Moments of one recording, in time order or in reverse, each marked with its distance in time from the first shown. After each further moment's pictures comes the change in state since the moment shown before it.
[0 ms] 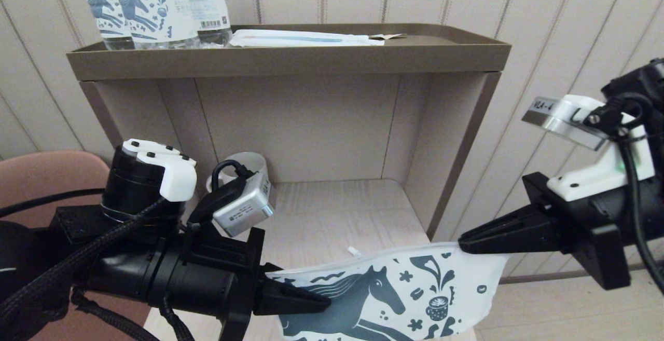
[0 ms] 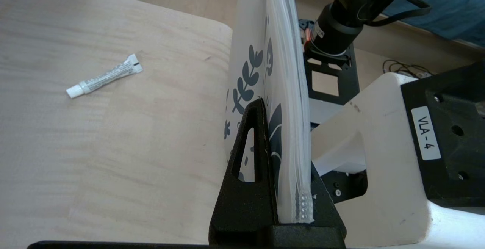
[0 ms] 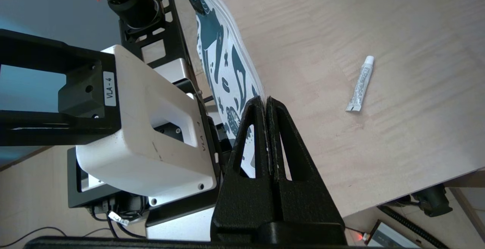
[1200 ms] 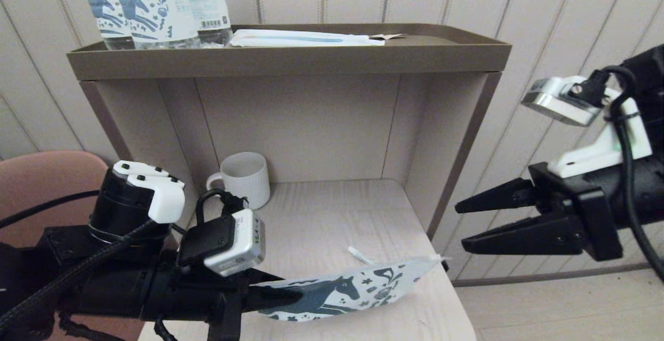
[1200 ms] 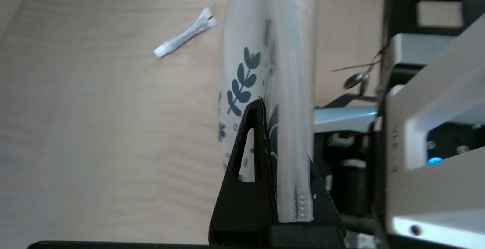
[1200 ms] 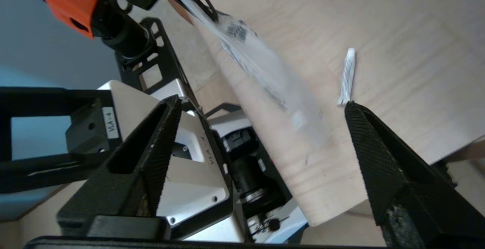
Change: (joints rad) left arm 0.036 -0.025 0.095 -0.005 0.223 0.345; right arm -0.005 0.003 -0.044 -0.020 -0.068 0.195
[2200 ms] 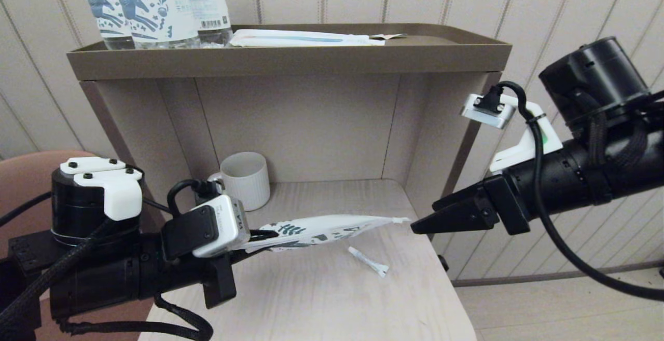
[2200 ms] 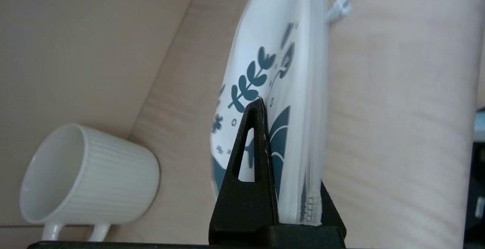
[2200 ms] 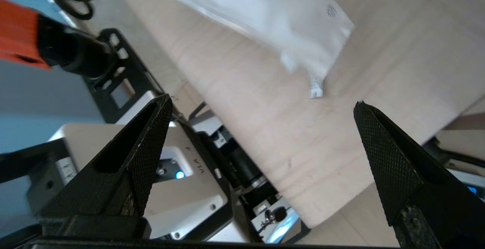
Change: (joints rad) left arm 0.063 -0.028 0.100 -0.280 0.255 0.152; right arm 0.079 0.135 -0.090 -0.001 -0.215 0.174
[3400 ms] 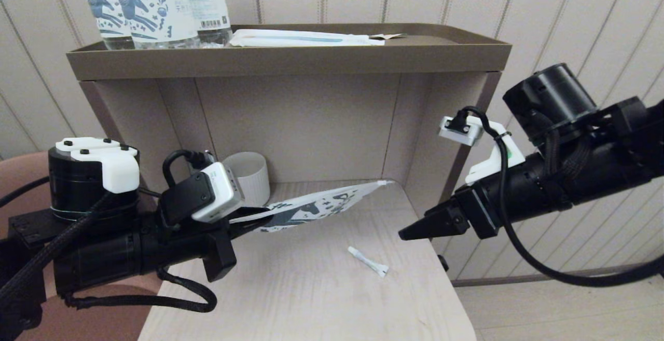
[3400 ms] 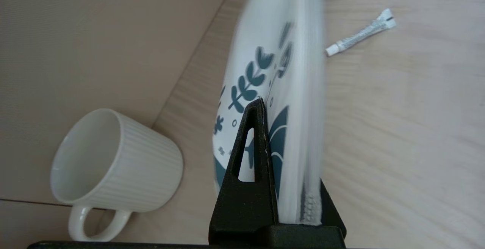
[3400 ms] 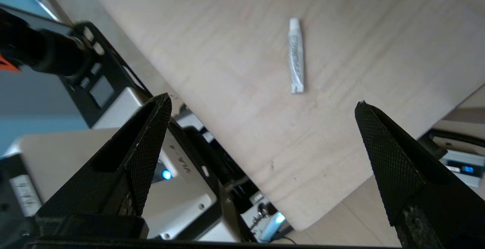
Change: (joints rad) left arm 0.061 0.016 -0.069 0.012 0.014 -0.071; right arm 0.000 0.079 0.020 -0.021 -0.040 -0.013
